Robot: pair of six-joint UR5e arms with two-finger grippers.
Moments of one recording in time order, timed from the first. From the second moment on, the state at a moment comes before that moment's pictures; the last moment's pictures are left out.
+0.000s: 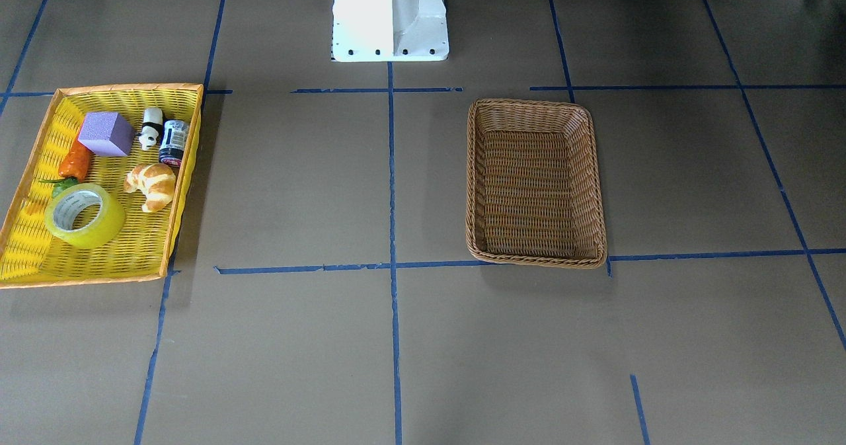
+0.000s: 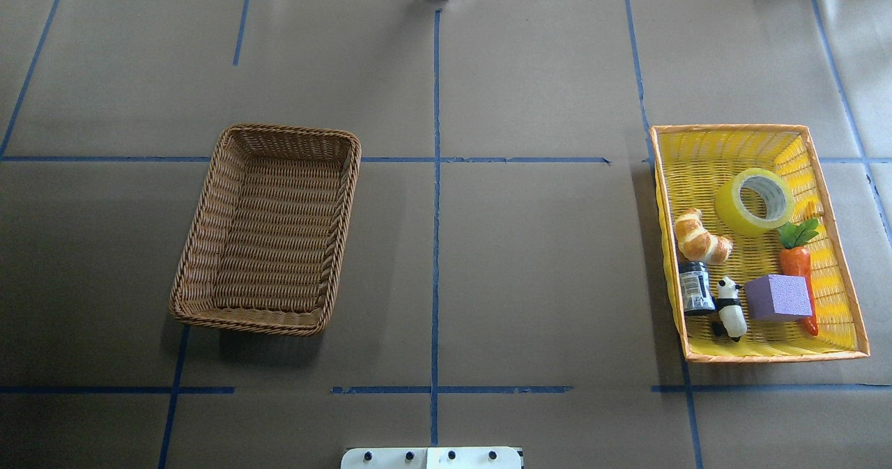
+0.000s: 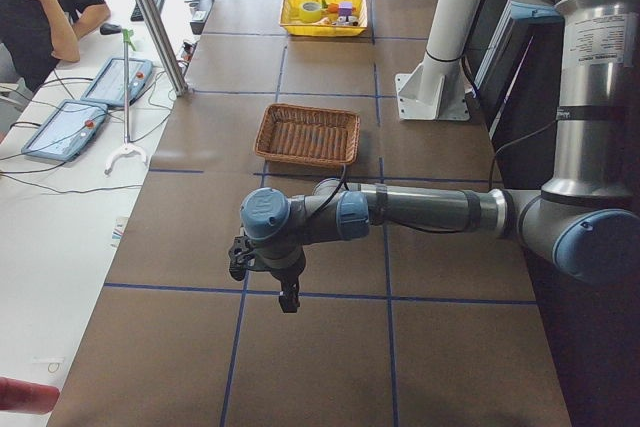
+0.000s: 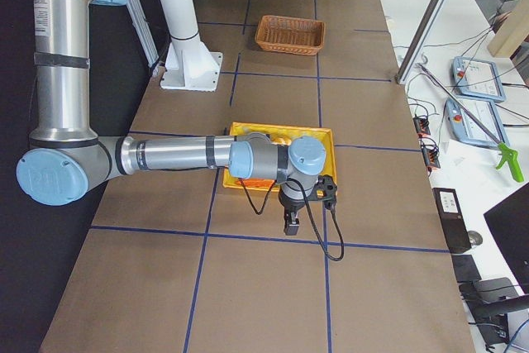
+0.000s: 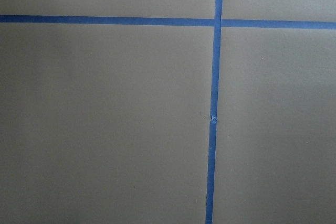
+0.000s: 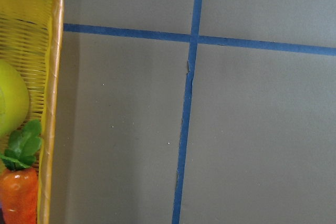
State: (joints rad) left arm -1.60 -1.53 -1.67 -1.38 -2.35 0.10; right arm 1.51 -1.63 1.71 -1.69 2.32 -0.06
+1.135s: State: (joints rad) left arm -1.59 -1.54 -1.67 -1.36 -2.36 0.09; right arm 1.49 -1.63 1.72 -1.69 2.33 -0.06
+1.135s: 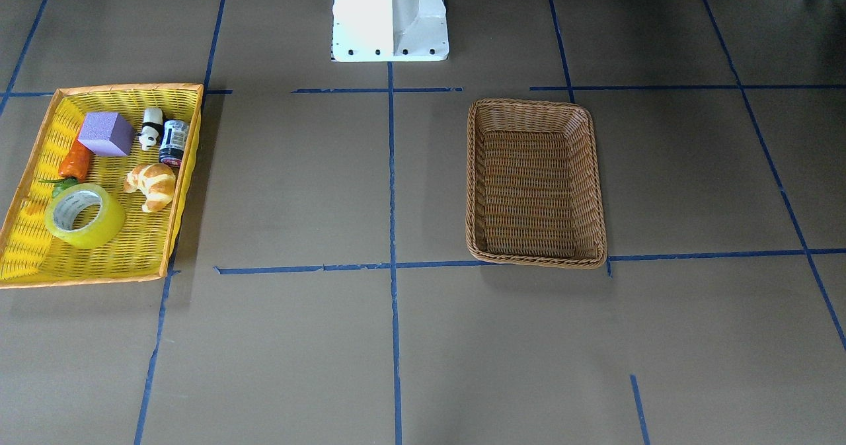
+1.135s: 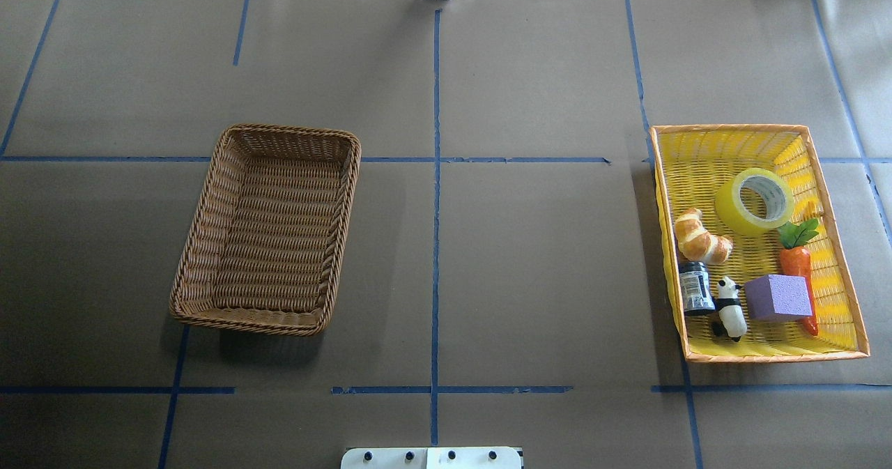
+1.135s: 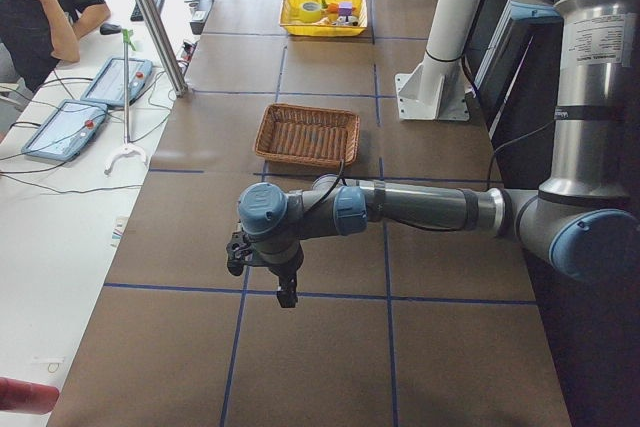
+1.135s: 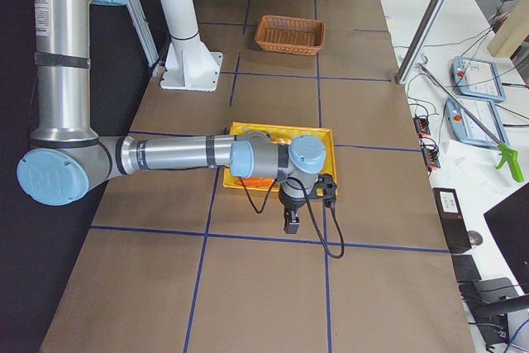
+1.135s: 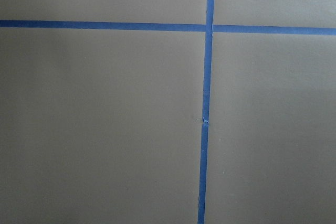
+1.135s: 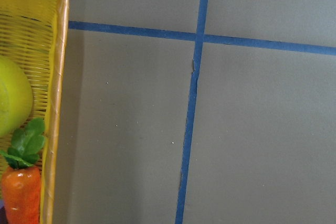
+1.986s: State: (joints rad) left arm -1.59 -1.54 -1.67 -1.36 -2.36 0.09; right arm 1.36 -1.61 1.71 -1.58 2.34 -0.01
